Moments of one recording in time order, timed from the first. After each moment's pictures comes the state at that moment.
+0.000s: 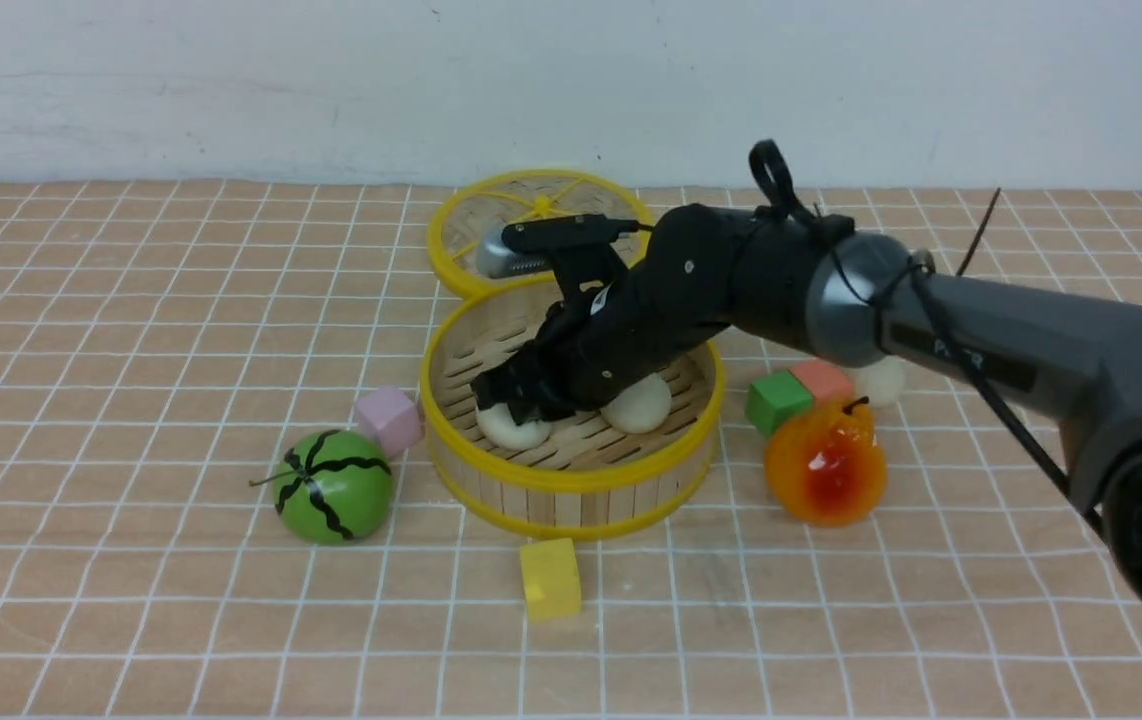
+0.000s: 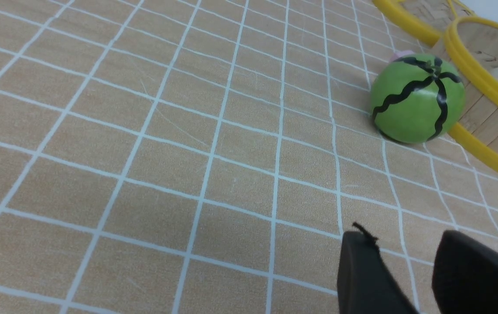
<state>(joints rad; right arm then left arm) 0.55 2.25 -1.84 0.44 0.56 -0.23 -0.13 -0.01 0.03 0.17 0.38 -0.55</state>
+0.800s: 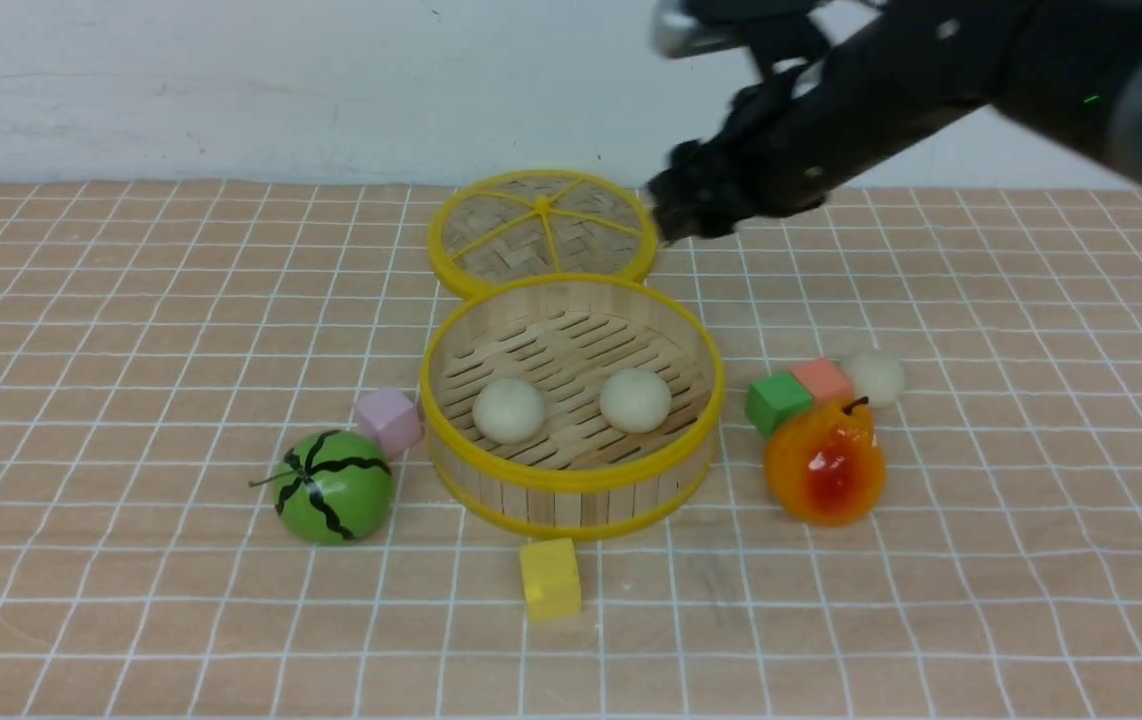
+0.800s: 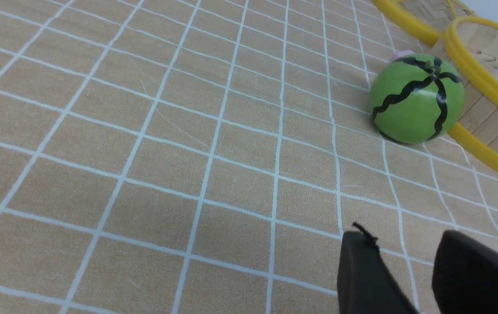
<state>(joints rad) 0.32 1.96 -1.85 0.27 0.78 -0.23 -0.13 -0.01 0.03 0.17 0.38 -0.55</state>
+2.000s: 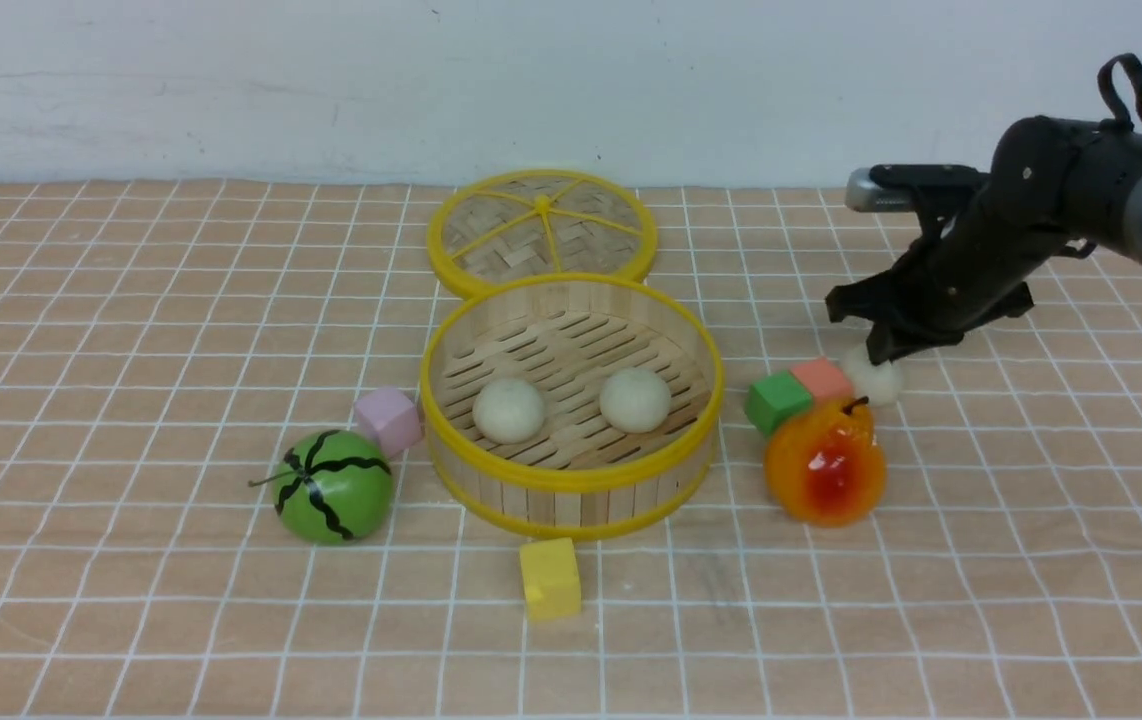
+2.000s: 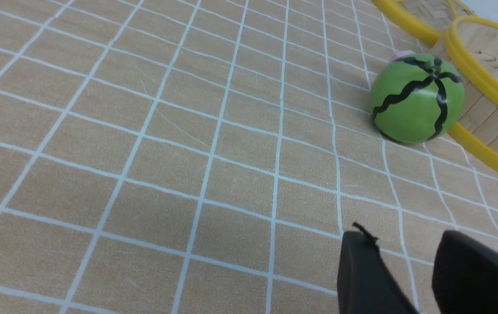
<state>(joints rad) 0.09 2.20 -1.85 0.23 0.78 -0.11 -0.13 -0.01 0.03 0.17 0.38 -0.55</state>
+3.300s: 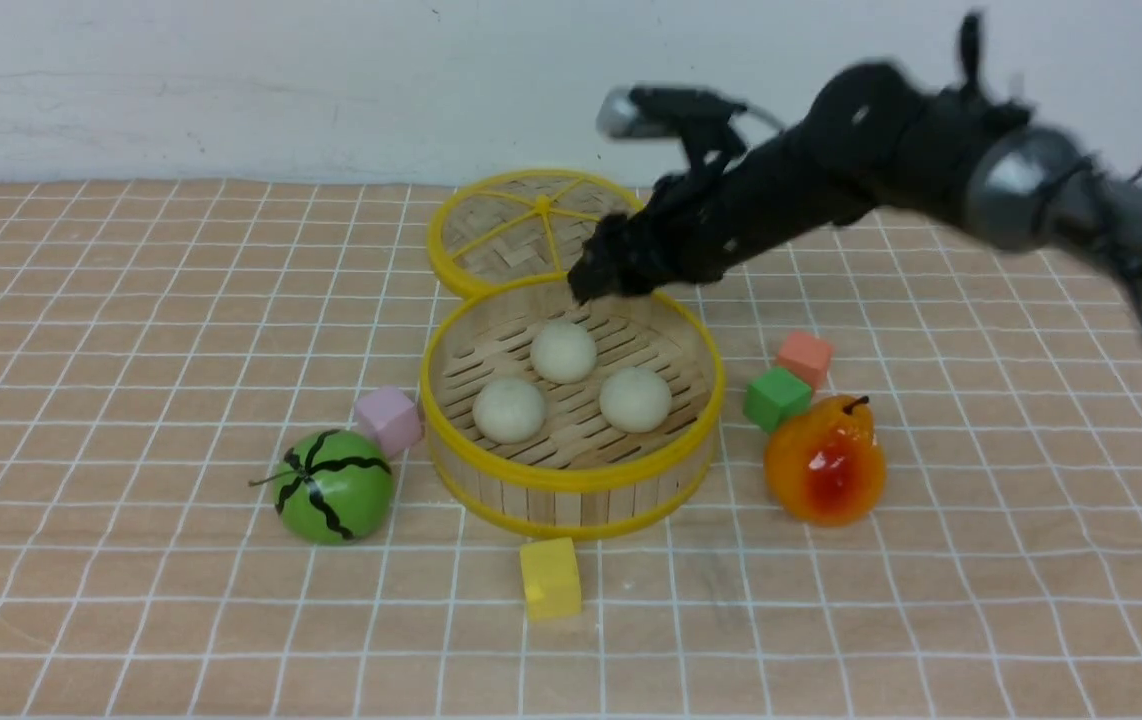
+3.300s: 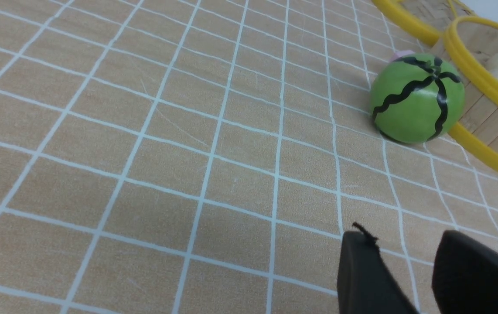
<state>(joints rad) 0.32 2.12 -1.95 0.65 0.80 -0.51 -0.13 -0.01 0.03 0.17 0.38 -0.55</state>
